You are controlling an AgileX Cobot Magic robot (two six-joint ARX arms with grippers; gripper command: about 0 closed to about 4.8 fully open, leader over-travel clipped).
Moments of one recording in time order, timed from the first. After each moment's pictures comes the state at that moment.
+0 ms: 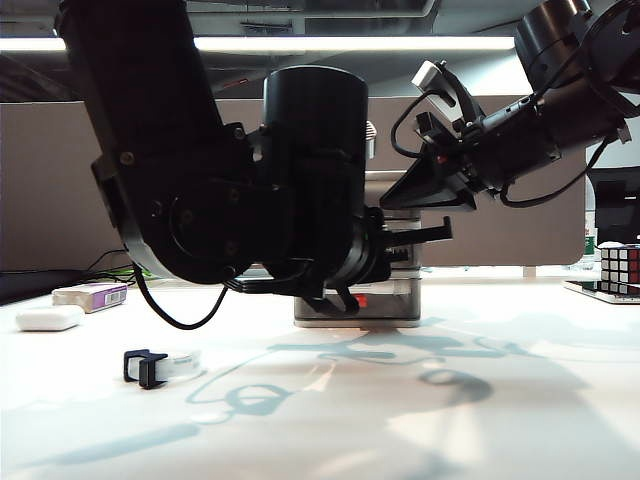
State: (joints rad) left arm -0.94 2.13 0.92 1.15 -0.73 -0.15; right arm 0.27 1.67 0.91 0.35 -0.61 0.00
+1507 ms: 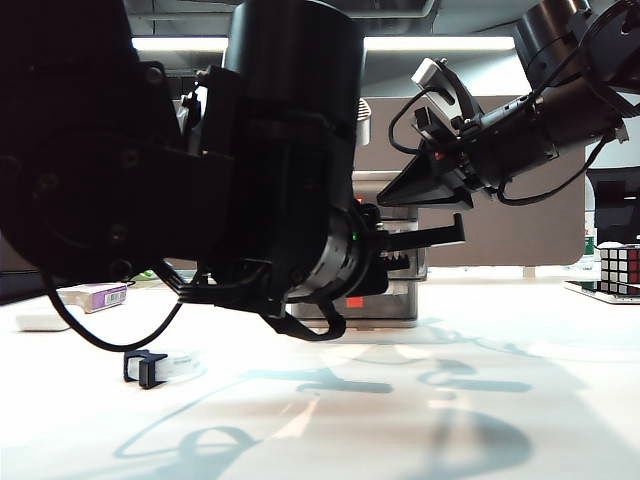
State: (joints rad) left arm -1.07 2.01 0.72 1.17 -0.85 -0.22; right arm 0.27 1.67 0.91 0.37 -0.61 0.03
